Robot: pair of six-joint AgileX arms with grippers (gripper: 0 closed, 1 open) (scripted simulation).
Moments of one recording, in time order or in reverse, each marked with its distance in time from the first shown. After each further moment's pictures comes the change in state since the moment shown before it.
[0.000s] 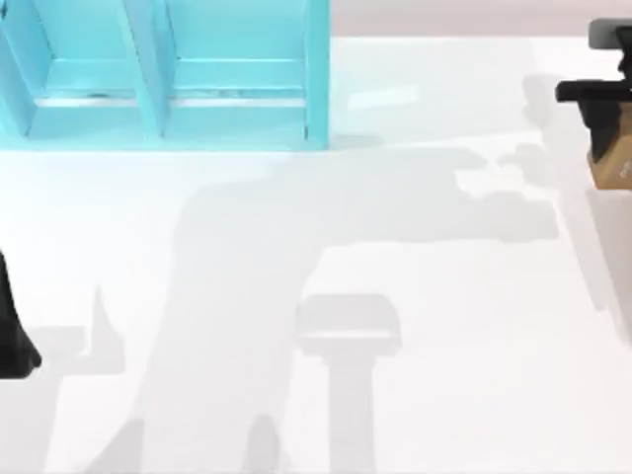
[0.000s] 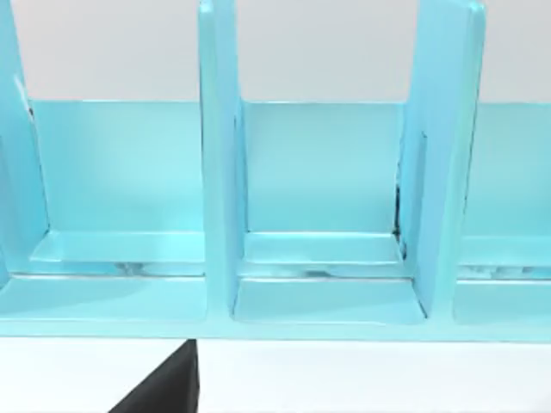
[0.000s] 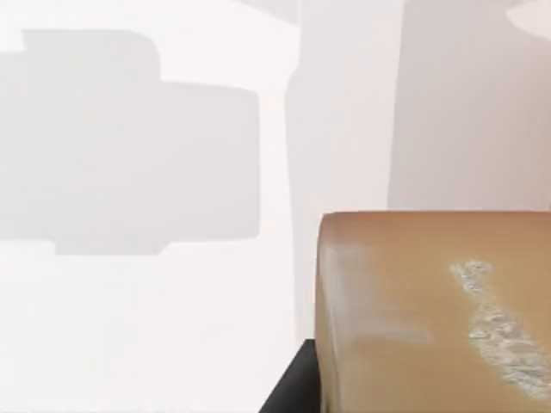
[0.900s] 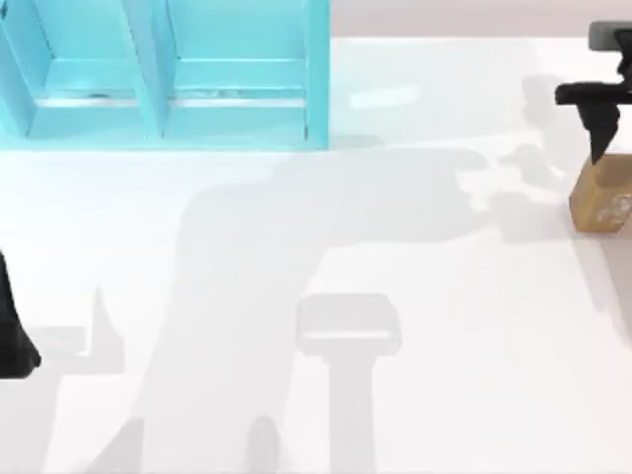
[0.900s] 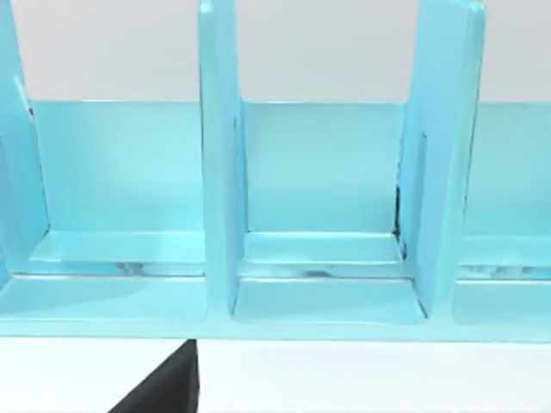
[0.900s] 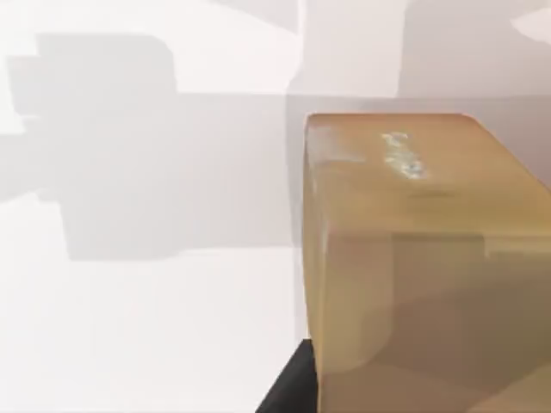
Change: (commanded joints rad) left arm 0.000 0.000 0.000 0.000 0.000 0.000; right arm 0.000 -0.003 -0.019 0.016 0.000 0.000
